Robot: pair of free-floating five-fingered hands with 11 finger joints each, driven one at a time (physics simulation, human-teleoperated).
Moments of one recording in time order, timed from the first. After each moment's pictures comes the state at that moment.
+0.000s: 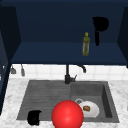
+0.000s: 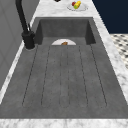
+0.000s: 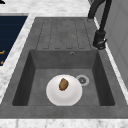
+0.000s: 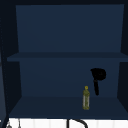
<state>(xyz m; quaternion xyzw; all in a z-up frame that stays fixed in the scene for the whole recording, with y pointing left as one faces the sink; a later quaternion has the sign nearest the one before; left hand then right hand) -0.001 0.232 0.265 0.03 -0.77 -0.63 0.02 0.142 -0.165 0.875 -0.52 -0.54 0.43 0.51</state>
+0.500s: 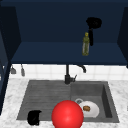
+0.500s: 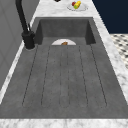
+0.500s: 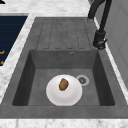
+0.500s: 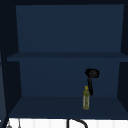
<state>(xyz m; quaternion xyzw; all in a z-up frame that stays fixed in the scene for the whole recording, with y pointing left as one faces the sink) -0.001 0.232 0.265 0.03 -0.77 -0.63 0.02 0.168 -0.134 0.881 -0.47 -0.49 0.48 0.56</state>
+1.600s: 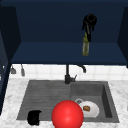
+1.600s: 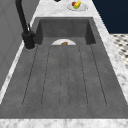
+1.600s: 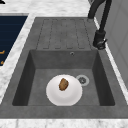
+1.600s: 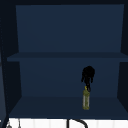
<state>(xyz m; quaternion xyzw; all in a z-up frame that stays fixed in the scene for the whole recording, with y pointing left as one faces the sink) -0.001 0.232 0.265 0.03 -0.77 -0.63 0.02 0.261 -0.124 0.886 -0.30 -0.33 0.61 0.66</state>
